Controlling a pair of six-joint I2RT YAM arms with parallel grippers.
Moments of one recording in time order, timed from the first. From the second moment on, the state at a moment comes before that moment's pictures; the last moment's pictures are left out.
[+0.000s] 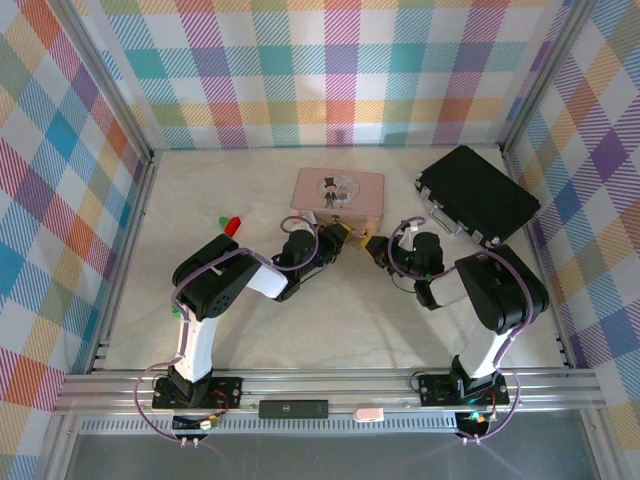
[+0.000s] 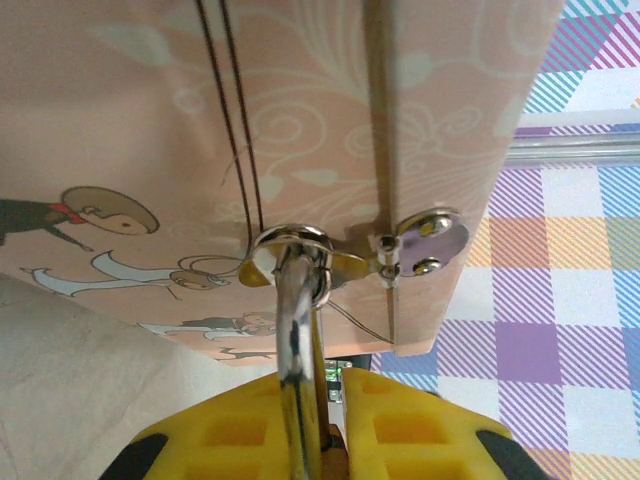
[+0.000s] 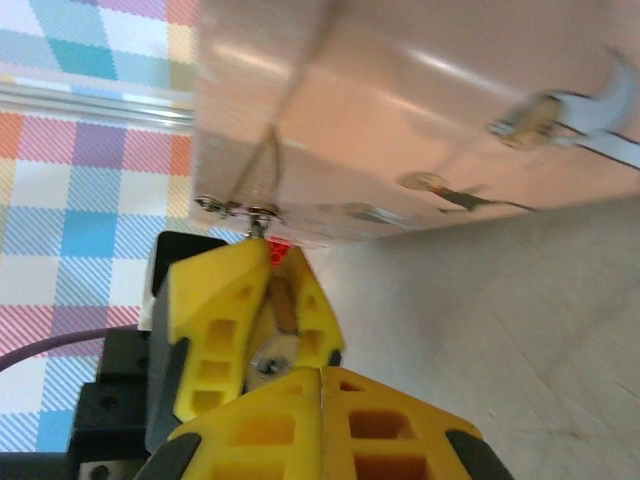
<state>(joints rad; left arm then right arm) -0.71 2.04 0.85 1.04 0.07 -1.48 0.35 1.73 0.42 1.04 -0.52 1.22</state>
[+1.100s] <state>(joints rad) -0.71 2.04 0.85 1.05 0.01 -1.52 0.45 1.78 0.41 1.26 -0.33 1.30</state>
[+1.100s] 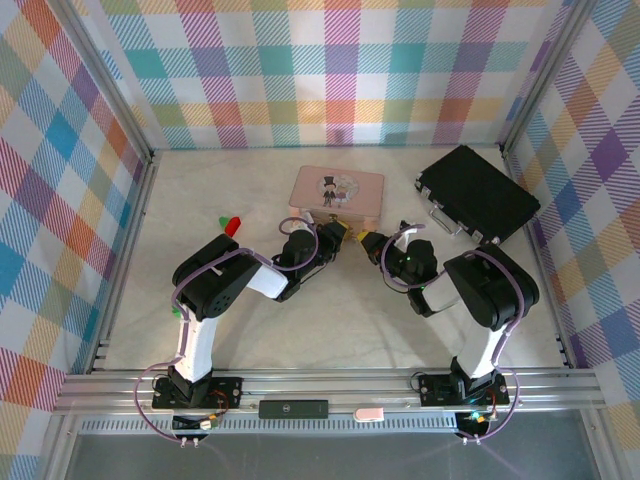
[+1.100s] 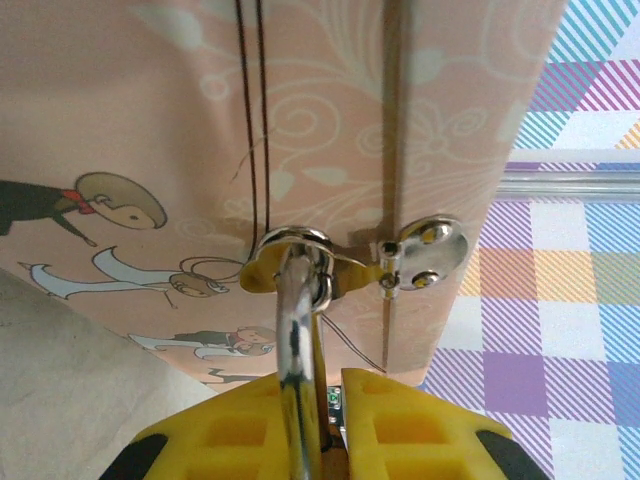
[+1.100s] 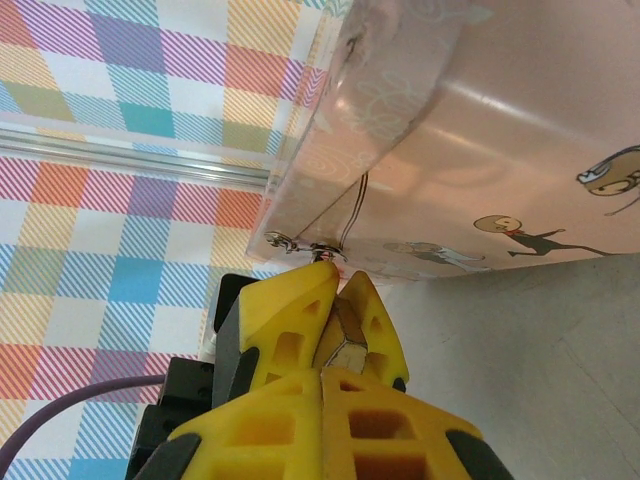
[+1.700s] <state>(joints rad) -0.71 2.05 0.85 1.07 0.00 -1.56 0.46 1.81 0.42 1.26 -0.30 1.29</state>
